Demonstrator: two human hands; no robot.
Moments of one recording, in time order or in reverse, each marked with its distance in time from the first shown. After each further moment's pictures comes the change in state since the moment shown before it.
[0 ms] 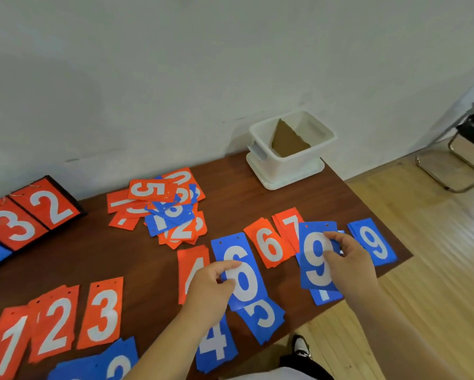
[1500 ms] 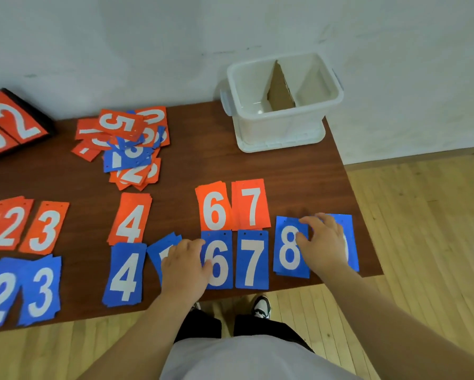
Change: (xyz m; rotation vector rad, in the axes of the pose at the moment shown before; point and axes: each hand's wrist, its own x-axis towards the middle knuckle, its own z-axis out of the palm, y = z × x) left_hand 0.036 -0.017 0.197 0.875 0.313 -0.258; right_hand 0.211 0.119 -0.071 -0.710 -0.402 -0.313
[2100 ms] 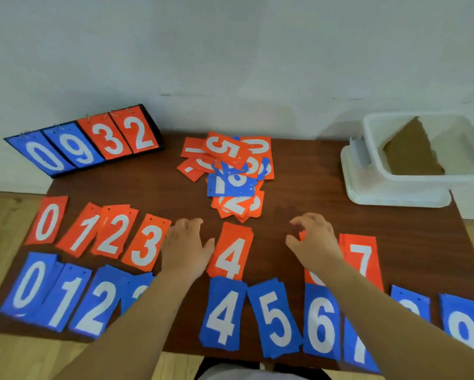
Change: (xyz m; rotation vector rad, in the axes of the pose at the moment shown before) left_hand 0.114 -0.215 -0.135 -0.076 0.124 -0.232; right_hand 0.041 -0.289 0.096 -0.045 -0.191 -0.277
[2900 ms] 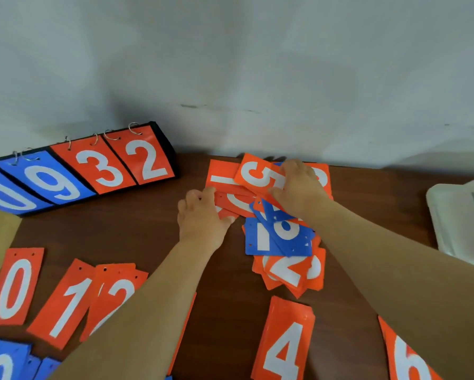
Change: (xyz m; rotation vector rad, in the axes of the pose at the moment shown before) left_hand 0.253 -0.023 -0.004 -0.095 -0.049 -0.039; right_hand 0.276 -0.166 0.054 -0.234 -0.001 -0.156
